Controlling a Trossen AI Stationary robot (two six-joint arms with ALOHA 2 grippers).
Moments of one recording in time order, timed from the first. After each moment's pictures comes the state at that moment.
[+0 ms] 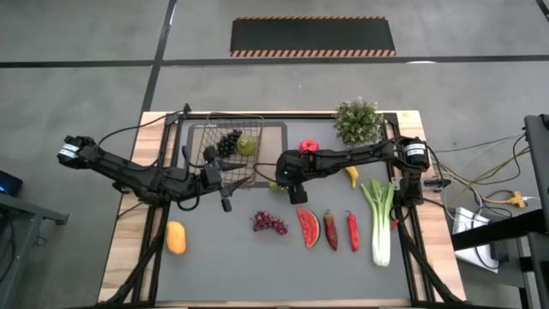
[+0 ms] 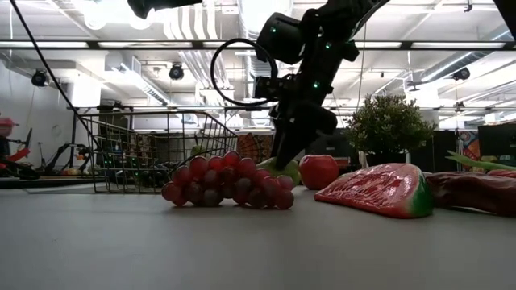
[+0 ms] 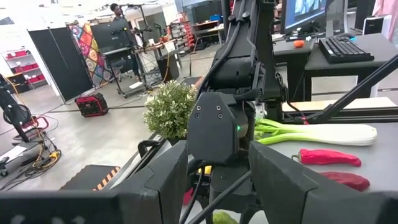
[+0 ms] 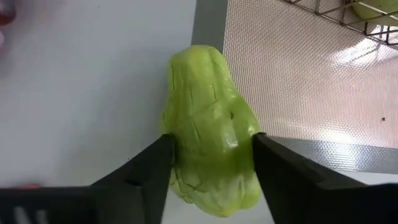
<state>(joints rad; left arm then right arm) -0.31 0.99 0.69 0.26 -0.66 0.14 -0.09 1.92 1.30 -0.49 0.06 -0.31</state>
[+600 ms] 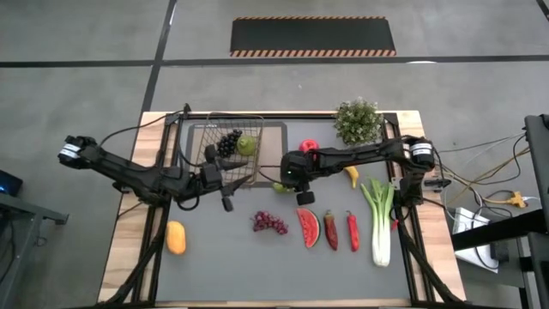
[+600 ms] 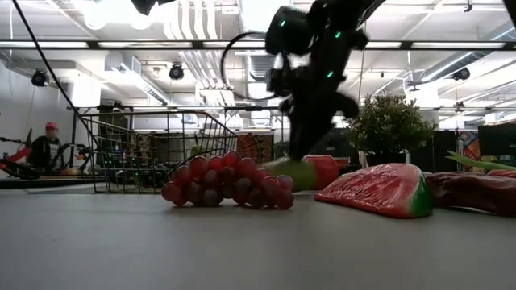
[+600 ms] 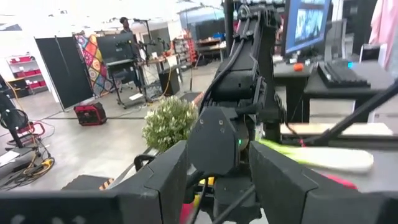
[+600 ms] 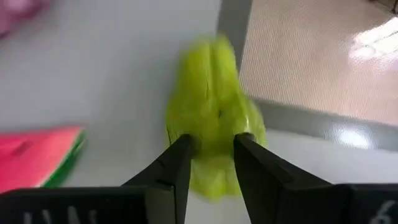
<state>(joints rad) -0.31 1.01 0.68 0.39 -0.66 0.14 -0.09 1.84 1.29 -0.61 0.02 -0.35</state>
